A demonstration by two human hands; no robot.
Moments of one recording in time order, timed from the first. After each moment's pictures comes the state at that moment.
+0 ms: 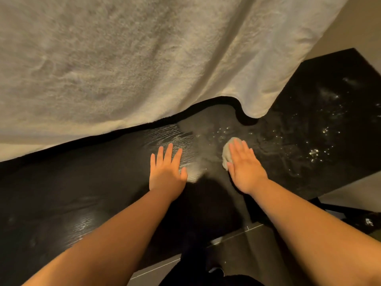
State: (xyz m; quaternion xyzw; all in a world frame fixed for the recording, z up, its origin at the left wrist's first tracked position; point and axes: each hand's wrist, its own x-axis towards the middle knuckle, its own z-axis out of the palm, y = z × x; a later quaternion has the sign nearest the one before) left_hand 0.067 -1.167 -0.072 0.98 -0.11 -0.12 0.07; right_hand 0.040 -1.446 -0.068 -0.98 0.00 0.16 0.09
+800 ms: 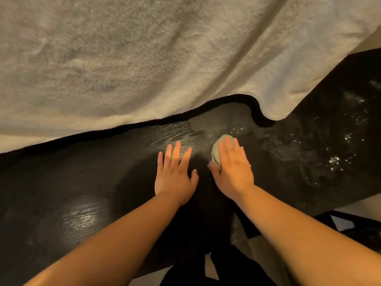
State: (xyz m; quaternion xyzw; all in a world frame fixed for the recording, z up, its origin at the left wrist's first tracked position) left_hand 0.068 -1.164 -0.077 0.98 -0.12 -0.14 0.08; right_hand 0.063 -1.367 -0.071 -0.99 0.00 0.09 0.10
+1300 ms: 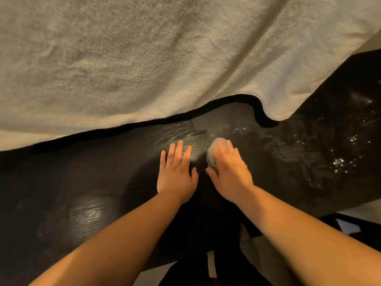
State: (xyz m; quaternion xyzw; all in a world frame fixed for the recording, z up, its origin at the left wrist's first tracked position) left_hand 0.066 -1.164 -0.077 0.98 -0.11 -0.14 0.08; right_hand 0.056 -1.363 -0.068 -0.99 -0.06 0.11 0.10
